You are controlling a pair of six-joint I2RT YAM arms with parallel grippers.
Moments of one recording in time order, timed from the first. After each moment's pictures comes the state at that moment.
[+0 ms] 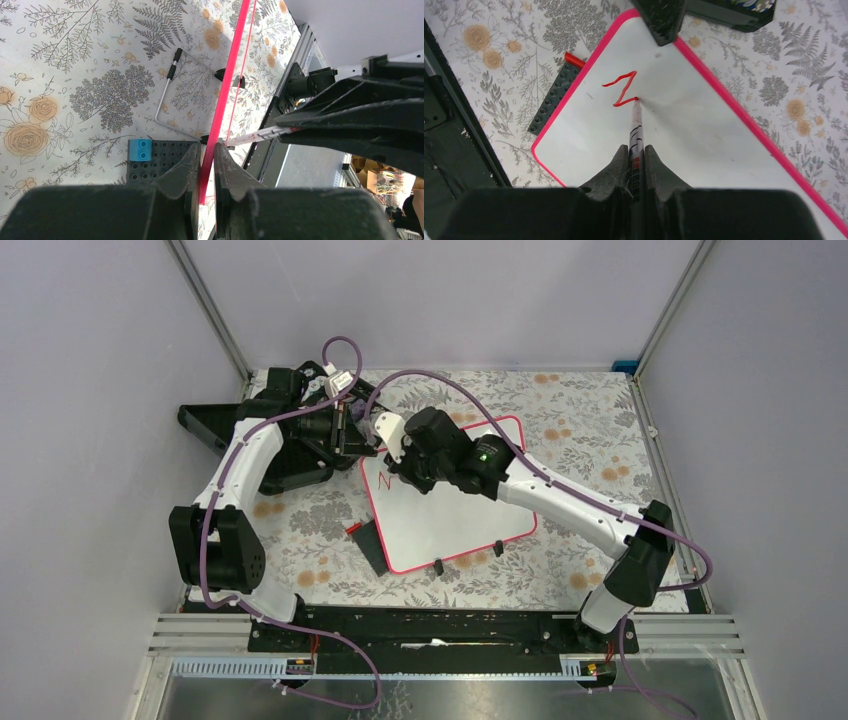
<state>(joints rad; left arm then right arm) -0.07 1.57 1.41 -0.84 1.08 0.16 0.98 1.65 1.59 -0.65 -0.01 -0.20</state>
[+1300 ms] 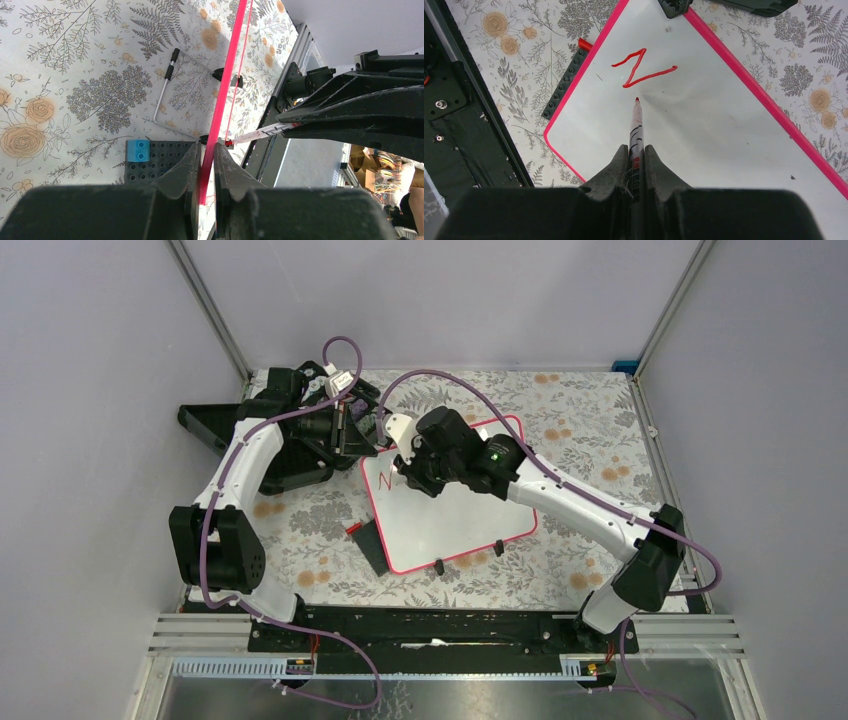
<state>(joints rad) -0.07 1.57 1.41 -0.84 1.09 0.16 0.95 1.60 1.55 -0.67 -0.09 -0.18</state>
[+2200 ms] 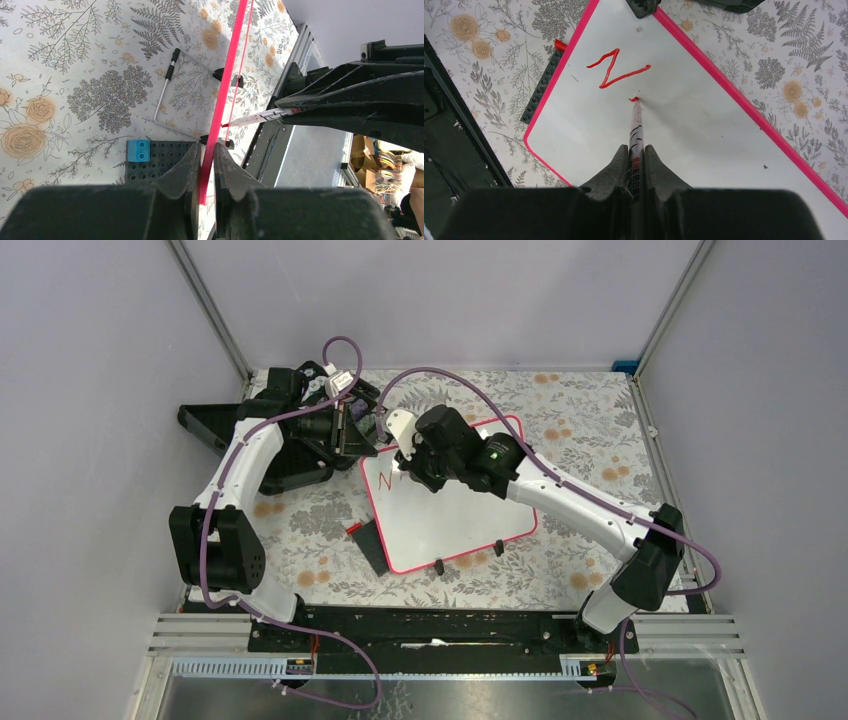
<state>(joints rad) -0.07 1.57 1.41 -0.84 1.09 0.16 0.95 1.61 1.56 -0.67 -0.01 -0.19</state>
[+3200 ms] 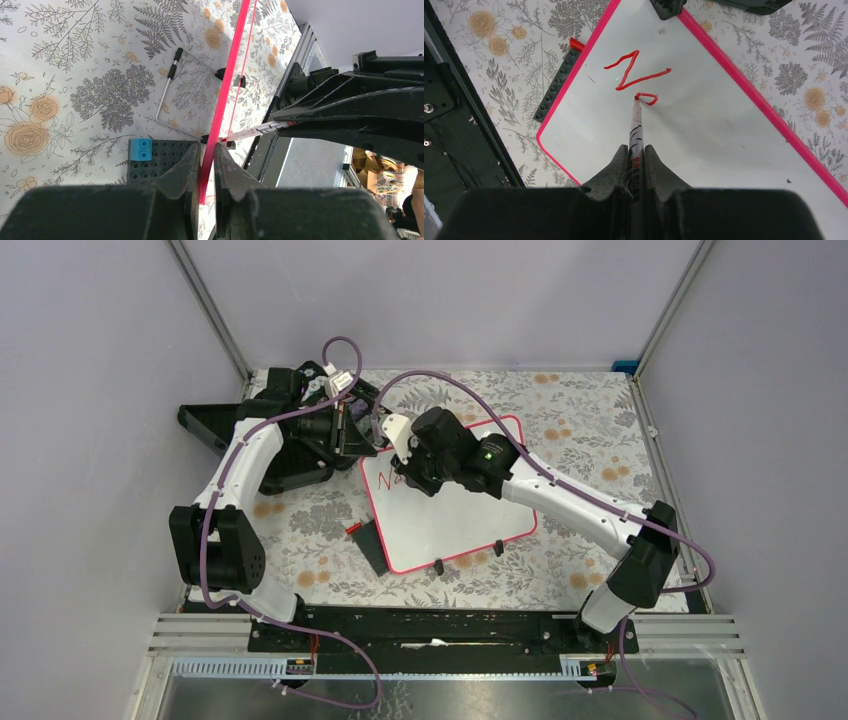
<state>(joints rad) -0.07 1.57 1.41 -0.84 1.08 0.17 0.95 1.64 1.58 -0.67 -0.05 -0.19</state>
